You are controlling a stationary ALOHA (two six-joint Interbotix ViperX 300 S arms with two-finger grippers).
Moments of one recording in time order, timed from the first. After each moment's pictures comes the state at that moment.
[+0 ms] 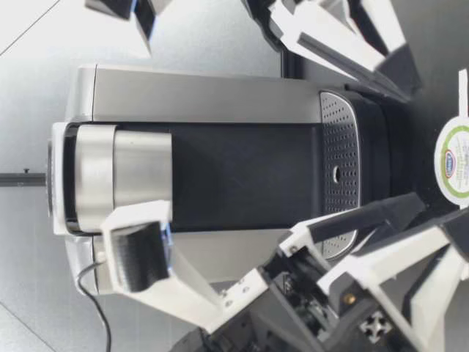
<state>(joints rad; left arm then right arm) -0.10 0.14 0.66 0.00 0.08 -0.04 0.10 0.03 0.89 0.00 -0.23 0.09</state>
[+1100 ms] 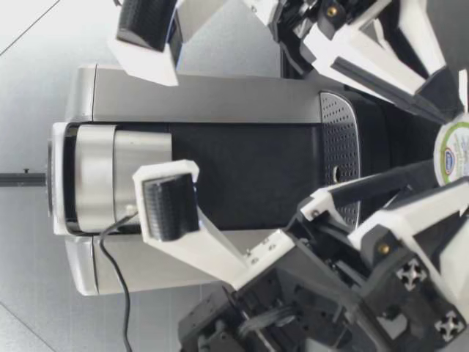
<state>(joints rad) -0.10 0.23 0.57 0.01 0.08 -0.03 0.13 0.11 0.83 -0.01 -0.23 0.09</state>
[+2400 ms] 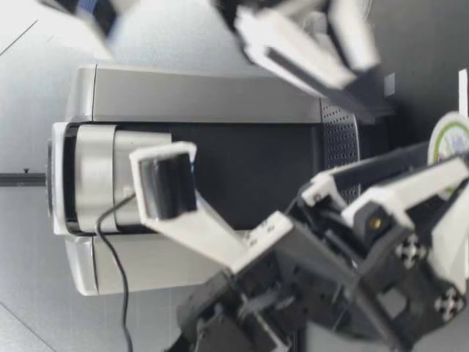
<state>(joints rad) -0.10 0.23 0.55 0.02 0.08 -0.04 0.13 -0.07 0.89 0.00 -0.31 0.10</state>
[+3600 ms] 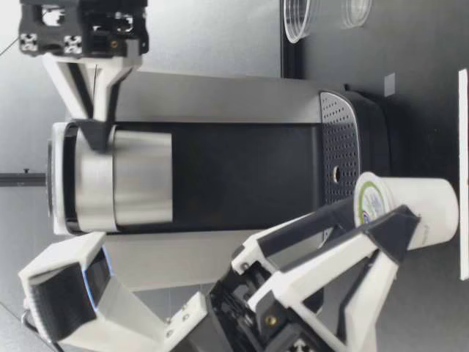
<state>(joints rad) -0.12 0.03 0.70 0.02 0.02 -0.06 -0.21 -0.19 0.88 0.11 -0.74 0.15</state>
